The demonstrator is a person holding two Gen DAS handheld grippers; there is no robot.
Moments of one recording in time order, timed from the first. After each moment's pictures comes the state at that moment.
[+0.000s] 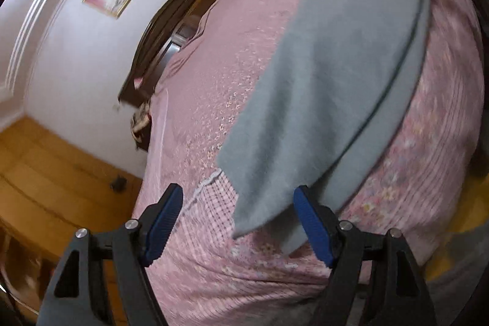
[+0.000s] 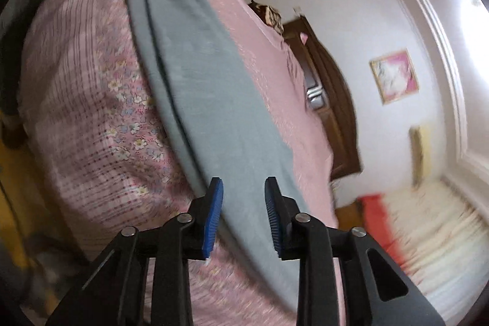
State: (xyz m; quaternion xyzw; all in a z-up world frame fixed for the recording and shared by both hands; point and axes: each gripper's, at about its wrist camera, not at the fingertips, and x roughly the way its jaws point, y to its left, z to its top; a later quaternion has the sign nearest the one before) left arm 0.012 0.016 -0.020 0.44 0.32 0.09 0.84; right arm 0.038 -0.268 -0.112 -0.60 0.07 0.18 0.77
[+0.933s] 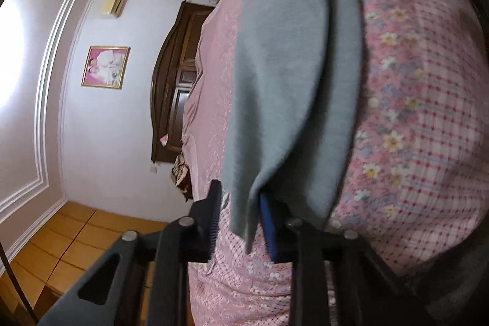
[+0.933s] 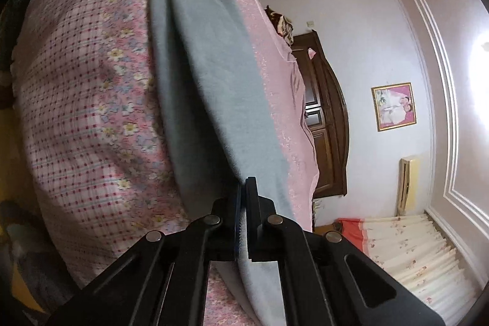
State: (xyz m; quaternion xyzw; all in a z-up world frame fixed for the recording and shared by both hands) left arm -0.004 -0.005 -0.100 0.61 0.23 0.08 0.75; right arm 0.035 -0.285 -0.126 -0.64 0.05 0.18 0.75
